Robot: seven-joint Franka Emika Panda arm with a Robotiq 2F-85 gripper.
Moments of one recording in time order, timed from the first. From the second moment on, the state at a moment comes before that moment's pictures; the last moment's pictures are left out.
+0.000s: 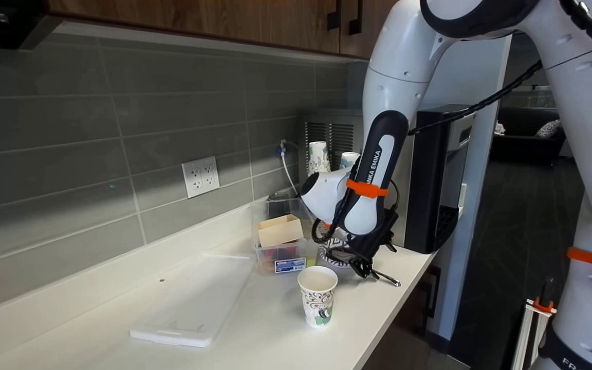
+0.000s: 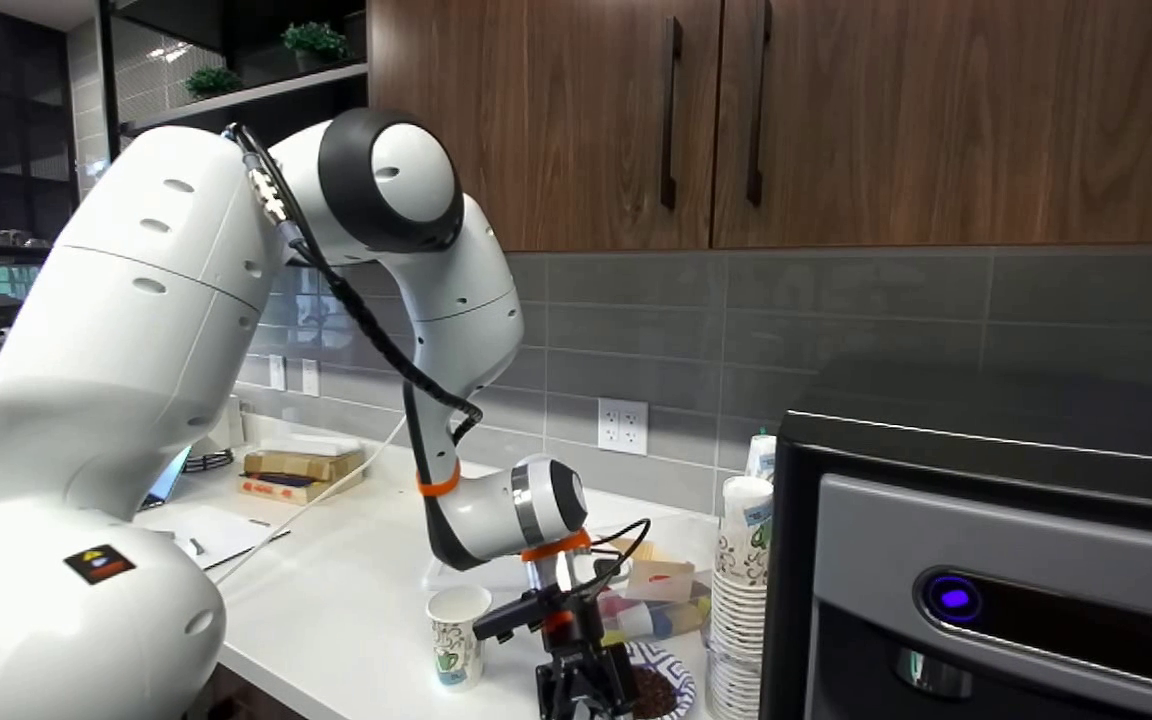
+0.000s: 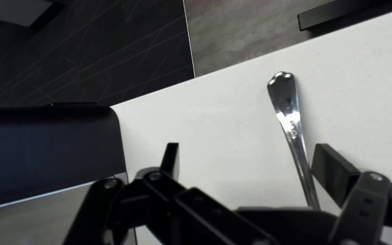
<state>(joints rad) 0.10 0.40 -0.19 -2.36 -0.71 2.28 0.73</state>
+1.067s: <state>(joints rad) 0.06 0.40 -0.20 -2.41 -0.75 2.44 0.73</state>
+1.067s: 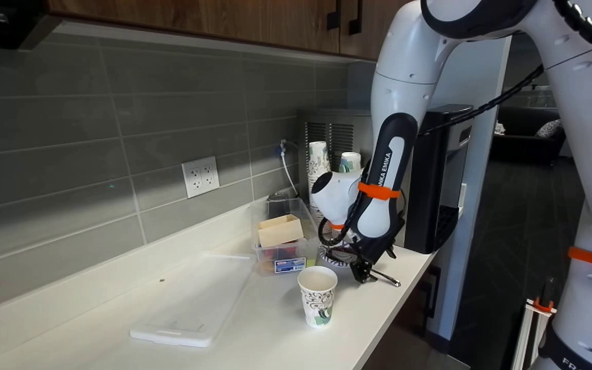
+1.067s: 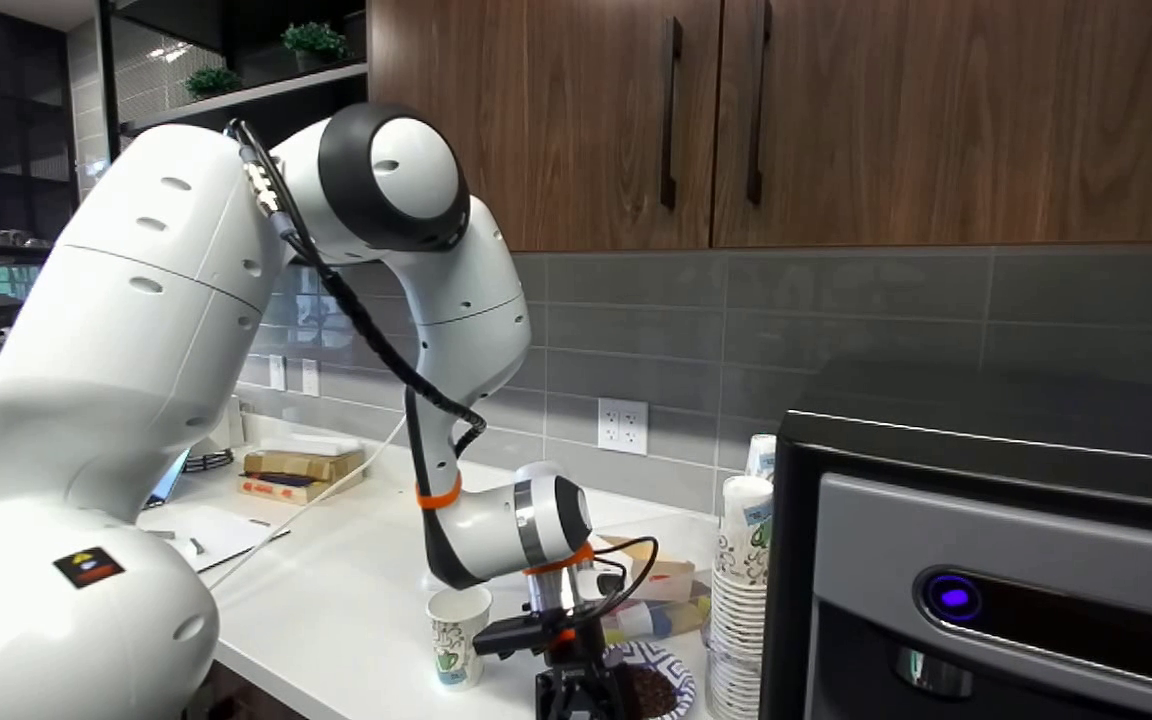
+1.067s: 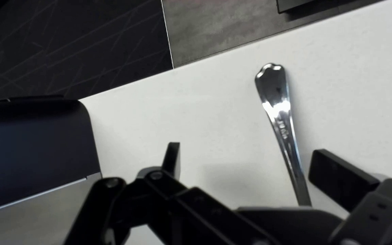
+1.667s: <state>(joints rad) 0.05 0.40 -0.20 -2.44 -0.75 2.57 0.73</state>
